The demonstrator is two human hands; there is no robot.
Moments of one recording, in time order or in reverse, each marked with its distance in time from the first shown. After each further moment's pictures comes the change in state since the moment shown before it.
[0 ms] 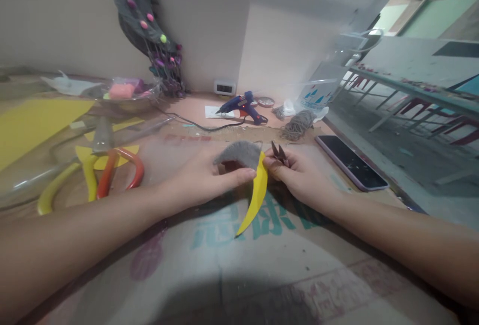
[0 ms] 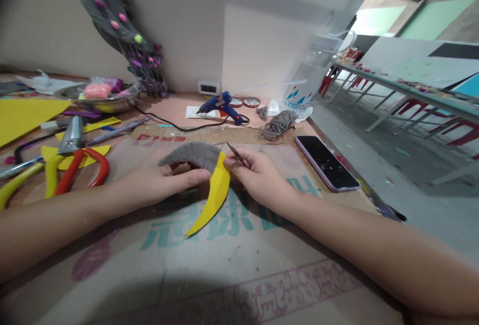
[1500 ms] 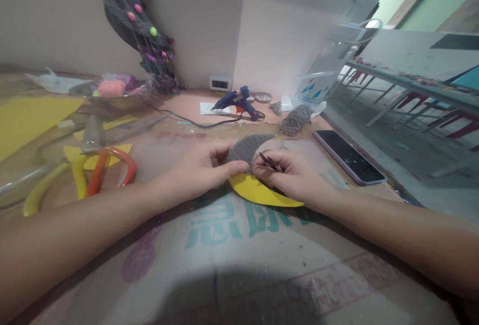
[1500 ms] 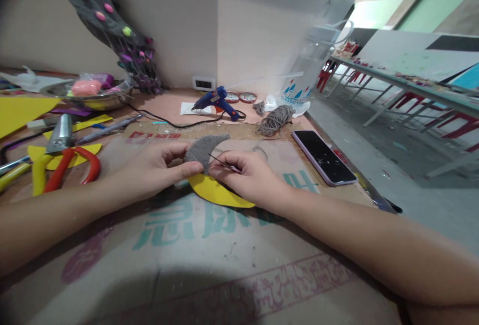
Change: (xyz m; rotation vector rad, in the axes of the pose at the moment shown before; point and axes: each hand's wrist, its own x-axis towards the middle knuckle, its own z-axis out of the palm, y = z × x) left_hand 0.008 0.000 -0.003 0.043 -0.042 -0.019; right_hand 0.001 0.000 0.003 -0.108 -0.055 -0.050
